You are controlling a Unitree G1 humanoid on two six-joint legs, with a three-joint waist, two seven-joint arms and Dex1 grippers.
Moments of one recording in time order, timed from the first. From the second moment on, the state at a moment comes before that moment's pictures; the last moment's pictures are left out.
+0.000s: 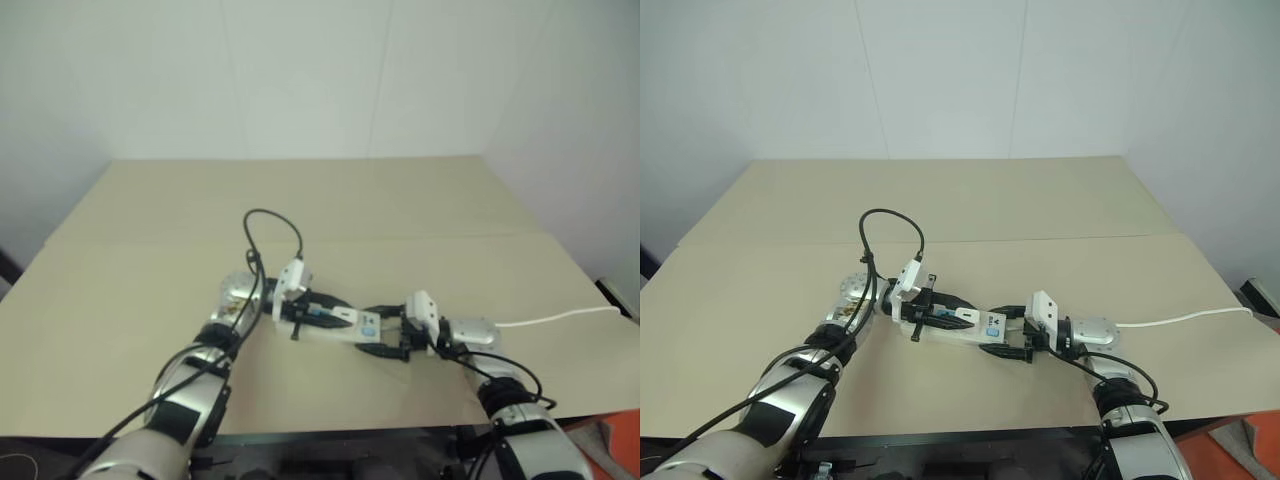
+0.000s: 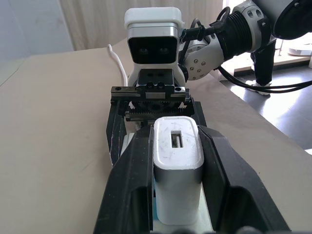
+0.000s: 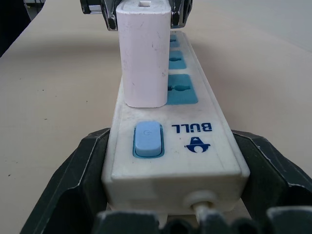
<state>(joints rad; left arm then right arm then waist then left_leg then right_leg) -0.86 0.23 -0.22 1.04 -0.30 -0.39 -1.61 -0.54 -0.38 0.08 0.78 0.22 -0.42 1.37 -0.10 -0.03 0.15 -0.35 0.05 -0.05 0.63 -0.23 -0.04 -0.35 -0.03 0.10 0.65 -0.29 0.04</state>
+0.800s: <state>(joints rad) -0.76 0.56 -0.16 0.80 -0.44 -0.11 -1.61 -0.54 -0.41 0.10 0.77 0.20 -0.47 1.37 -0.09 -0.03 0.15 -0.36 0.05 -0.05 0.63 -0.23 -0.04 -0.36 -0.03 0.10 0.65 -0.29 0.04</state>
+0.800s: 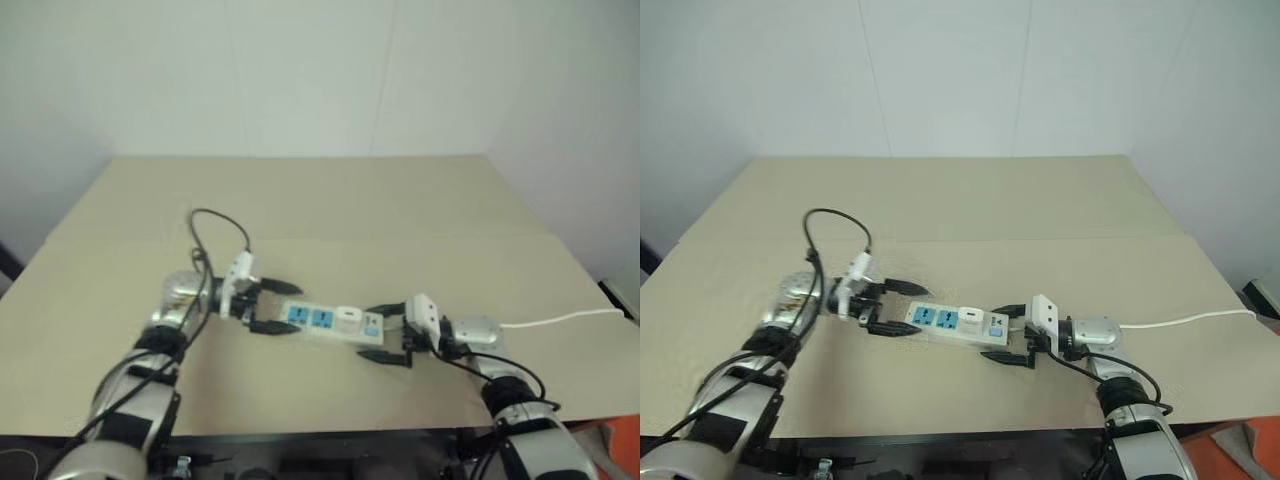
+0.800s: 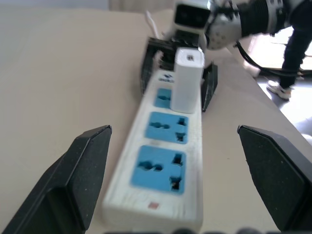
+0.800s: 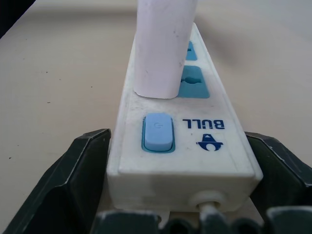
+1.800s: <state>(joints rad) -0.27 0.94 0.23 0.31 -0.52 0.05 -1.50 -0.18 -0.97 -0.23 0.29 0.42 -0.27 1.47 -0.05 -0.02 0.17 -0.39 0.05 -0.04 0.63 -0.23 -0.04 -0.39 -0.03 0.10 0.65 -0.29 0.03</state>
